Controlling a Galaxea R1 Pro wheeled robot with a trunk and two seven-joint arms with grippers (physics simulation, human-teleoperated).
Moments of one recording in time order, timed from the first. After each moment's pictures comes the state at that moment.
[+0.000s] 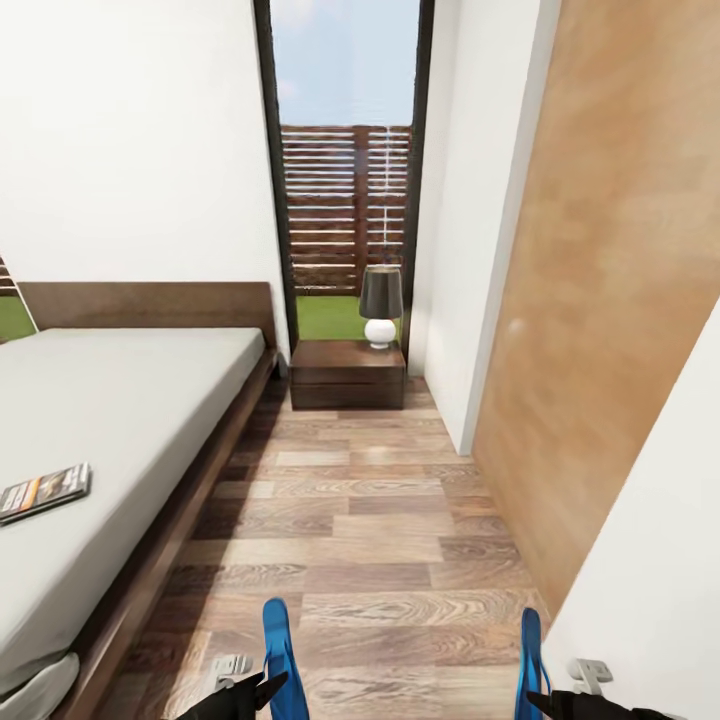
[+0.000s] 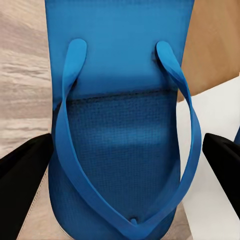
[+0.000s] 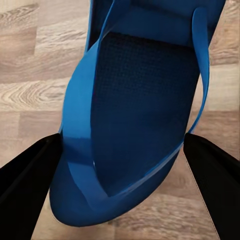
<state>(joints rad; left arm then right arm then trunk) -0.47 0.10 0.30 -0.05 0.05 -0.18 -0.91 -0.47 -0.32 -0.15 -0.13 -0.04 0.05 0.74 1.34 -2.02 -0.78</state>
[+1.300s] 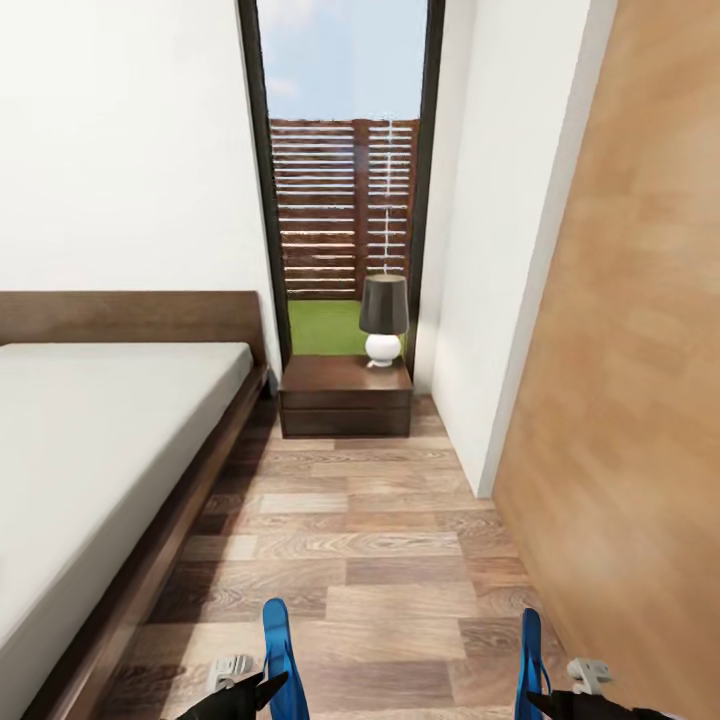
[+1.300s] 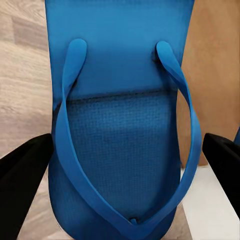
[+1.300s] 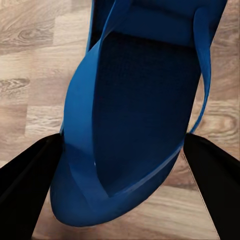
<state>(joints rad) -0.47 0.10 0.30 -0.05 0.05 -0.18 -0.91 -0.47 -0.32 -0.15 -0.13 -0.04 0.05 0.74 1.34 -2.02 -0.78</state>
